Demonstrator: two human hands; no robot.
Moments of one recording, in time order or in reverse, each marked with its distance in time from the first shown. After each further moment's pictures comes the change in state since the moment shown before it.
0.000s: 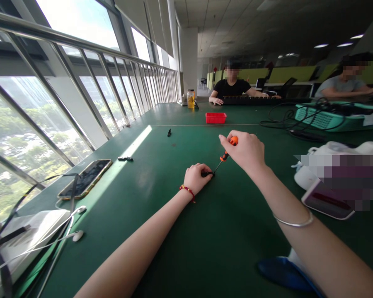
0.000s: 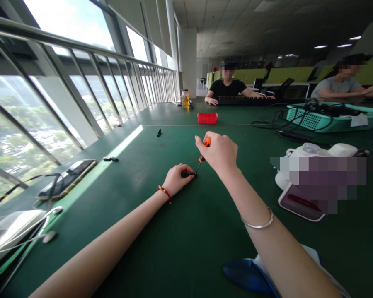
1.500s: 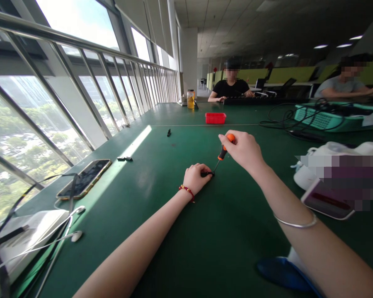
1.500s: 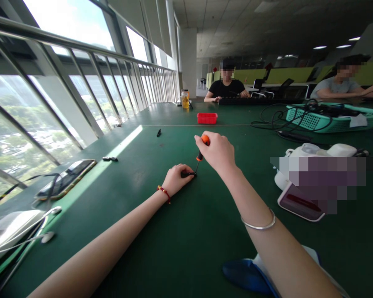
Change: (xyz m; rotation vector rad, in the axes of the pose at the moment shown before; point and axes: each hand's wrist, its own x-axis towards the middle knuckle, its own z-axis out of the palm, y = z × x) left_hand 0.000 0.000 0.000 0.007 -0.005 -0.003; right_hand 0.001 -0.001 -0.001 0.125 -0.062 -0.041
